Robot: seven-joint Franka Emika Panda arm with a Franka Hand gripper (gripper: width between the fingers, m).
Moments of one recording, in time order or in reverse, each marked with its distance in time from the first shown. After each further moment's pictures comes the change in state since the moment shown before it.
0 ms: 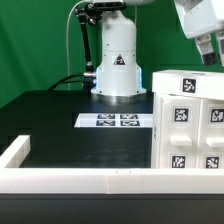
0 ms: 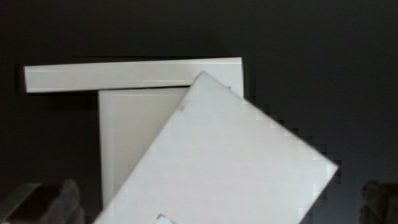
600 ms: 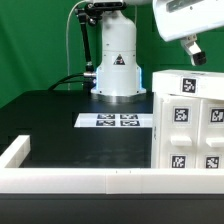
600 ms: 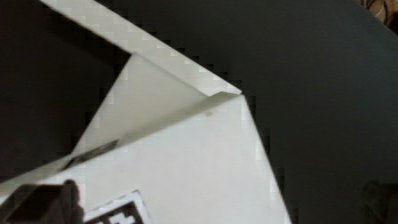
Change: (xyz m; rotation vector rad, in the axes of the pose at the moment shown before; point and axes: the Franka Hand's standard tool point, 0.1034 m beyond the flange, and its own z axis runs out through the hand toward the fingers) arm -0.001 -0.001 -0.002 -0.027 0.011 -0.647
